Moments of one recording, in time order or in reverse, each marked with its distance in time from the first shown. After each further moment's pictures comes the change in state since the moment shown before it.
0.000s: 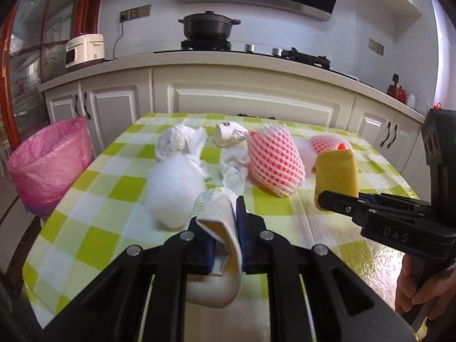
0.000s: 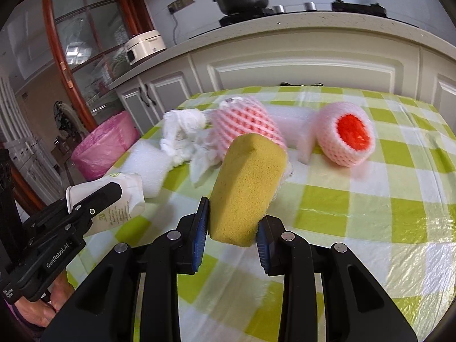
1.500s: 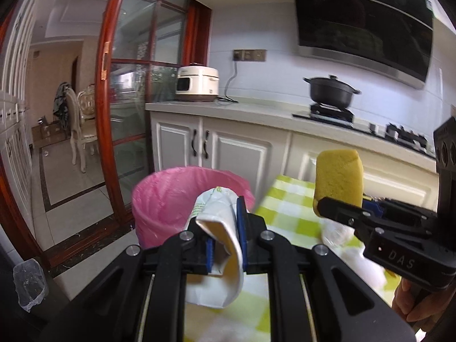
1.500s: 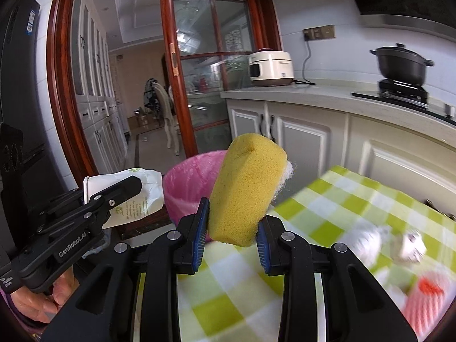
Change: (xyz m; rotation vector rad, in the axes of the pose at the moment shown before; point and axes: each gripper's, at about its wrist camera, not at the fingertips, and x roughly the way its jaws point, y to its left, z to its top) left arm -0.072 0.206 0.069 -0.218 -0.226 0.414; right arm 0.095 0.227 0.121 -0.393 -0.129 0.388
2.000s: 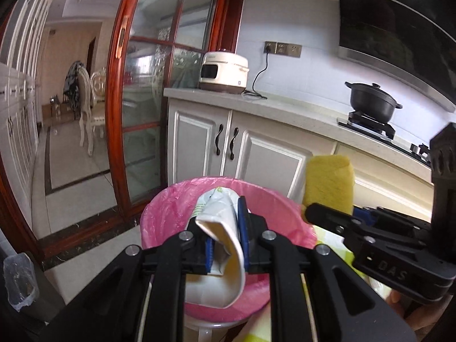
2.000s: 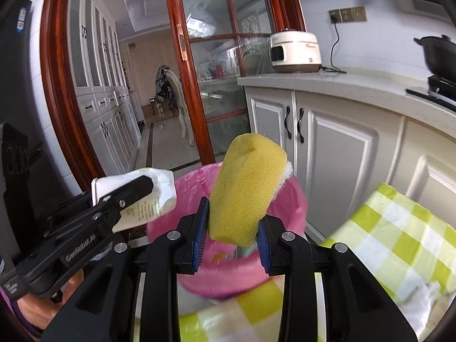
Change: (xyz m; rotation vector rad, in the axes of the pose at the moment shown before) left arm 0.116 0.076 0.031 -0.100 0.051 0.046; right arm 0.148 -0.003 0.048 -0.010 0.090 0.078
